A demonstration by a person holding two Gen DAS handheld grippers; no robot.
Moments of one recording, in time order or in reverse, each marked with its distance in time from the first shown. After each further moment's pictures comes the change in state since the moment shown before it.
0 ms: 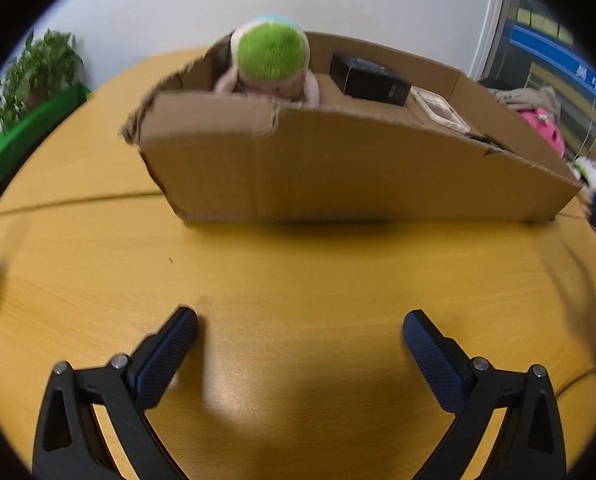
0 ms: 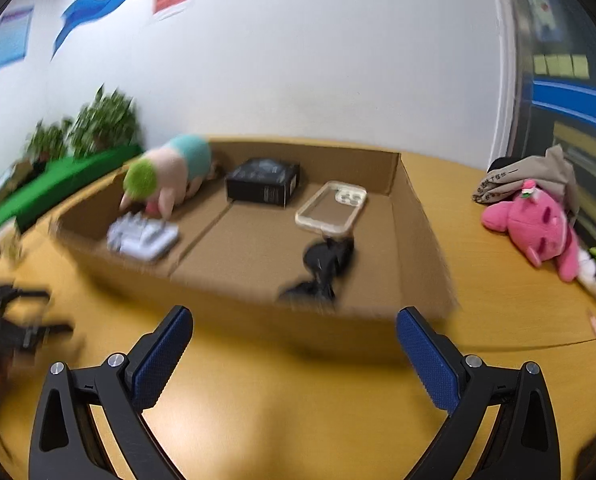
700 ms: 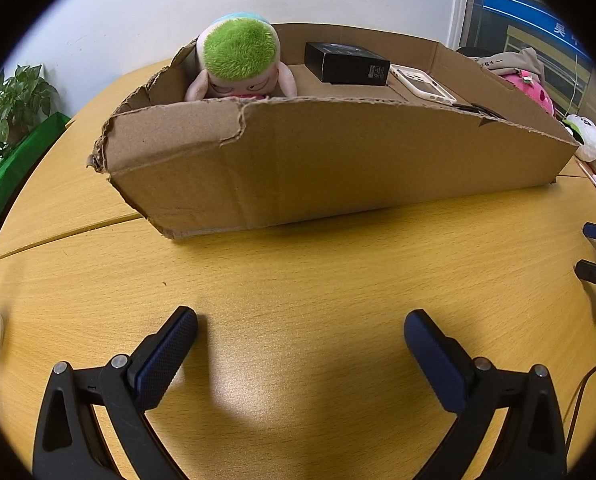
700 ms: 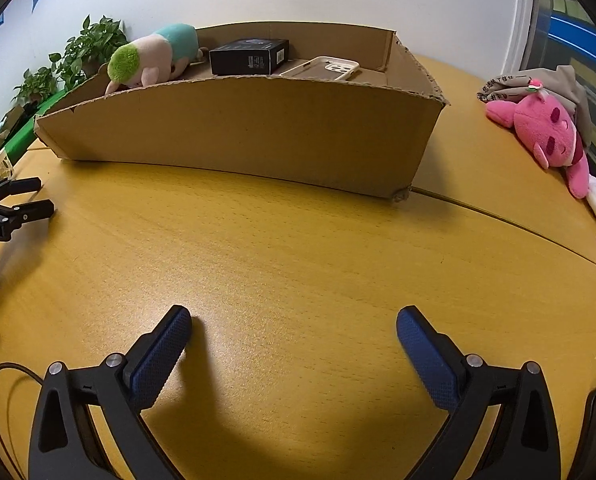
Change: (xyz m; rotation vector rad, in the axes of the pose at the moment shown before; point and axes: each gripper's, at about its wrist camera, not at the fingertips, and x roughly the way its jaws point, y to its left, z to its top) left arm 0.006 -0.004 0.004 0.115 0.035 -0.025; right arm 0.023 -0.032 -0.050 0.037 0.310 0.018
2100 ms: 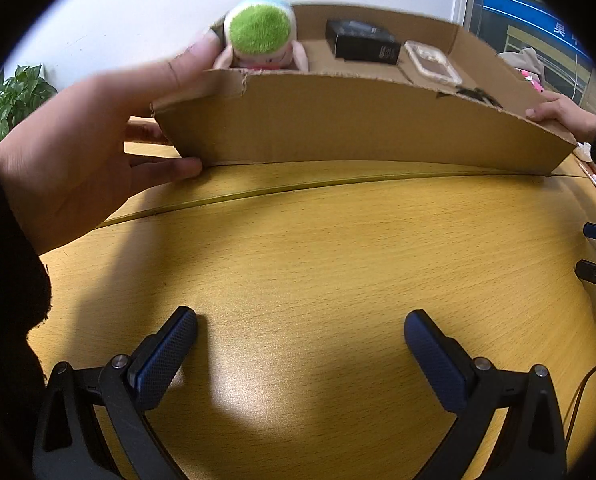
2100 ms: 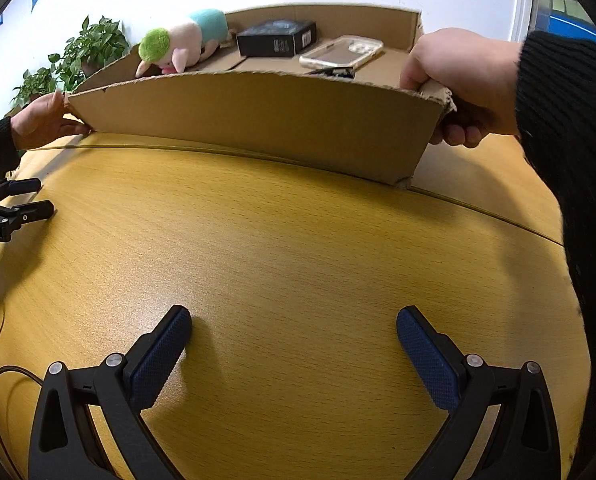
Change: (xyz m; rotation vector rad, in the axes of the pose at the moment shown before) left arm 0.001 0.000 -0.003 0.012 -0.004 -0.009; right arm 0.000 0.003 -0.002 0.002 0.002 -0.002
